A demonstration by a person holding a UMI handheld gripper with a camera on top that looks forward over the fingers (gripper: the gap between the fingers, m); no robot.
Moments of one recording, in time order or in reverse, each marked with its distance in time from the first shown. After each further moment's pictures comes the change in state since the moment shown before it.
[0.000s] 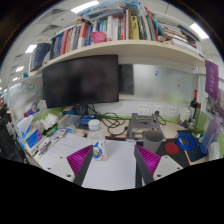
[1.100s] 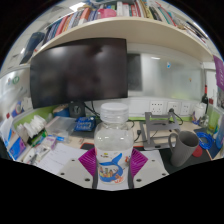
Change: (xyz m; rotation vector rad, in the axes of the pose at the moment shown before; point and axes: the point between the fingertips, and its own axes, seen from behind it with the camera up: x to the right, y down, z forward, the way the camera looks) arm -0.052 0.010 0.165 0.051 0.071 0.028
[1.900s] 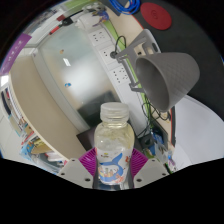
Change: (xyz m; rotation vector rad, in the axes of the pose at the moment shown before) arm 0.102 -0.144 -0.035 -0.033 -0.644 1.892
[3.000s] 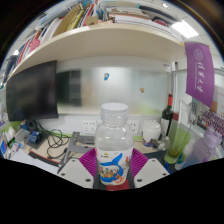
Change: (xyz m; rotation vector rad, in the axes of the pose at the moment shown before) arm -0.045 -0.215 -0.089 0.245 0.698 -1.923
